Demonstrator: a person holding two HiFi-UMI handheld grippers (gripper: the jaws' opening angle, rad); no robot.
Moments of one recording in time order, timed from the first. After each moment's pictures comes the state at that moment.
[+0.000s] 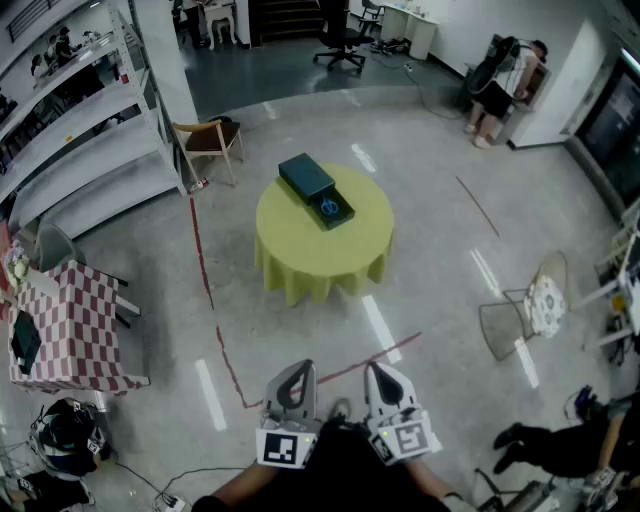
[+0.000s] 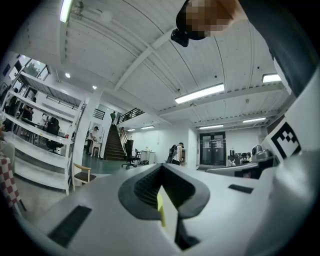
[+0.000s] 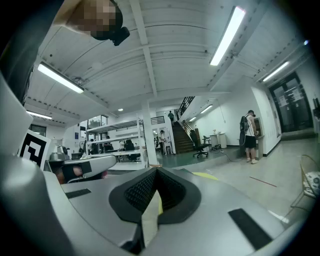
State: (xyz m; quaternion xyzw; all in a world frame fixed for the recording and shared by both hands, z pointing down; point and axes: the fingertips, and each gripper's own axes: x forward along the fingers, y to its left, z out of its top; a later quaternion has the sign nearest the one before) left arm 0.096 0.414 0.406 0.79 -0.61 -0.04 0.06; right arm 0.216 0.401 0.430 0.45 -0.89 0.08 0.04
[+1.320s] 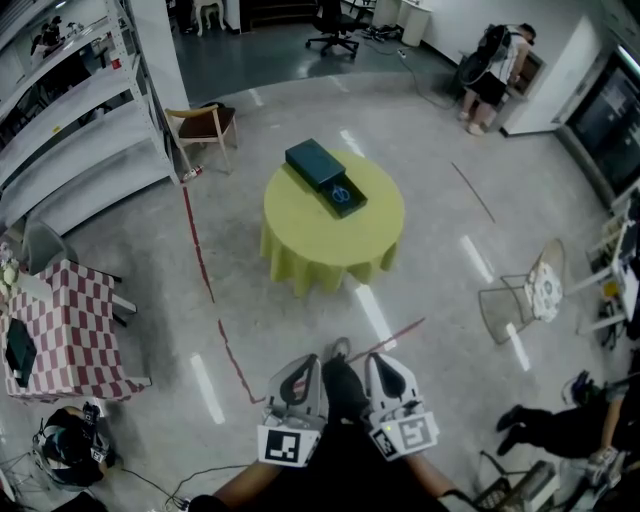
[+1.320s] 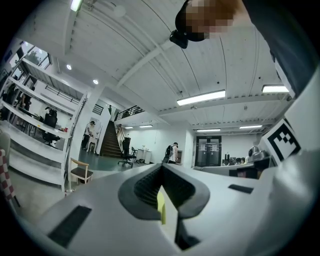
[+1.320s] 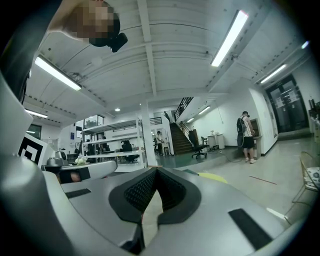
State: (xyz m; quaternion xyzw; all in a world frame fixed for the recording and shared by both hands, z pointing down) left arm 0.020 0.413 0.422 0.80 -0.59 -0.05 0.08; right arm 0.129 0.399 0.428 0.46 -0.88 0.08 0.03
